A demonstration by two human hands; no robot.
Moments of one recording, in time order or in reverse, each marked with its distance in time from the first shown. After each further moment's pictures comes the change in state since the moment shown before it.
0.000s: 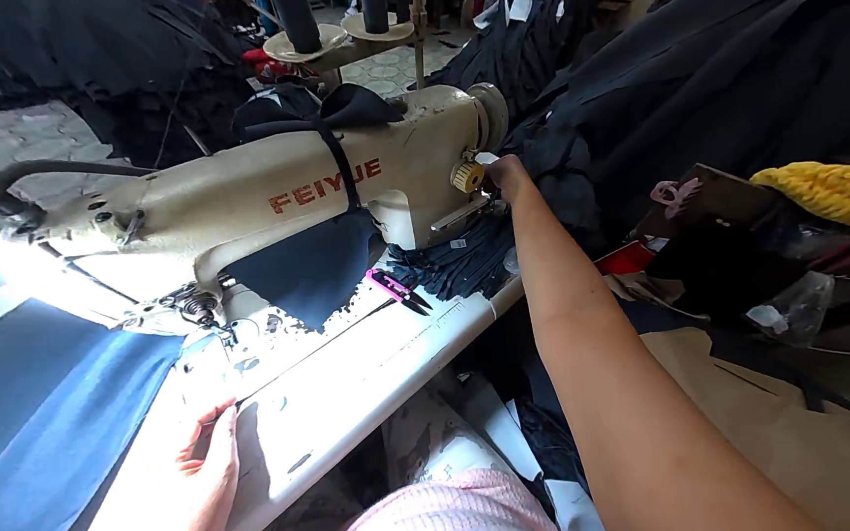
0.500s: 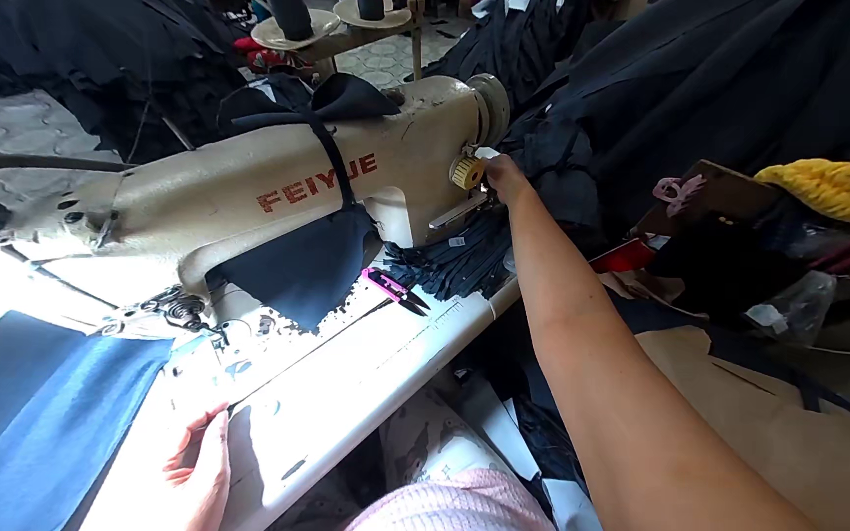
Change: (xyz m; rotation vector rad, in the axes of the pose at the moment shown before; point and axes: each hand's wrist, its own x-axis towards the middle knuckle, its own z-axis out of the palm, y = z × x) left_hand 0.001 0.003 0.001 -0.048 -0.012 0.005; right_hand -0.008 0.003 0.004 -0.019 -0.072 -0.078
